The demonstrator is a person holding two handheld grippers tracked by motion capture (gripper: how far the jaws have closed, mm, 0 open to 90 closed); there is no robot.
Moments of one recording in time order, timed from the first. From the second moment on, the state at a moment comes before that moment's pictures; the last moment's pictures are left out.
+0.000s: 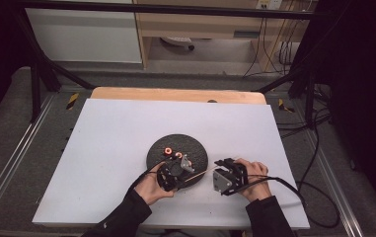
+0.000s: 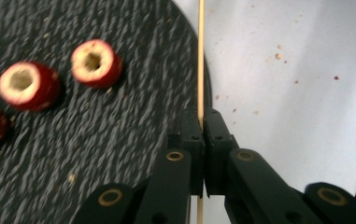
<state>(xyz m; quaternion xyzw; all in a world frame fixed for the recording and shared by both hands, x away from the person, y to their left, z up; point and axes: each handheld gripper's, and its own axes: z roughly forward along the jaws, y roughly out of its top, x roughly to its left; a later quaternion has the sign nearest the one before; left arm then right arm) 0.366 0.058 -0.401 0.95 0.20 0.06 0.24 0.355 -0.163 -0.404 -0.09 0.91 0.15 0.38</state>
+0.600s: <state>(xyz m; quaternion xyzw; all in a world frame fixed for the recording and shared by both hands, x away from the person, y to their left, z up) 0.350 0.118 -0.405 0.91 0.27 0.10 0.31 0.374 -0.212 -0.413 0.30 0.86 0.35 0.23</state>
